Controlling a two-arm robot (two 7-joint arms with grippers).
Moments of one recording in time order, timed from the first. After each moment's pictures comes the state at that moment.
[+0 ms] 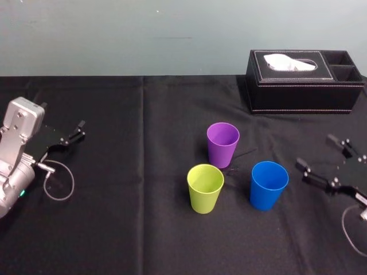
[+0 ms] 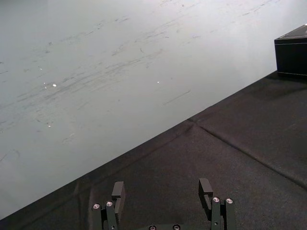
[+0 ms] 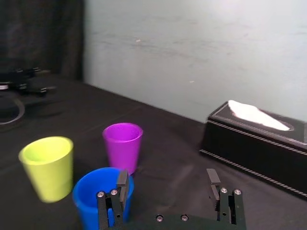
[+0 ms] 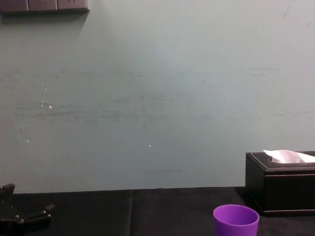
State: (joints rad) left arm -0.20 0.60 0.45 -1.41 -0.25 -0.12 0.03; right arm -0.19 0.82 -0.19 -1.67 0.59 -0.29 0.36
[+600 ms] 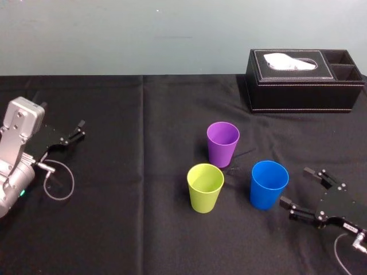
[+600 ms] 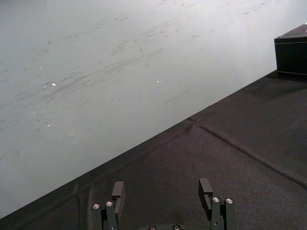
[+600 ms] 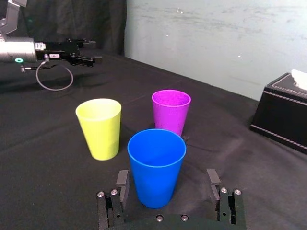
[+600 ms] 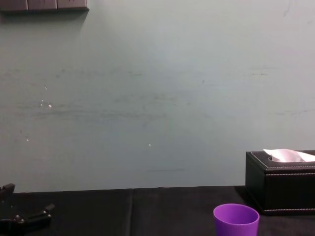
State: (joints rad) left arm -0.20 0.60 0.45 -1.41 -0.25 -0.12 0.03; right arm -0.18 0.82 -0.24 -1.62 0.57 -0.27 0.54
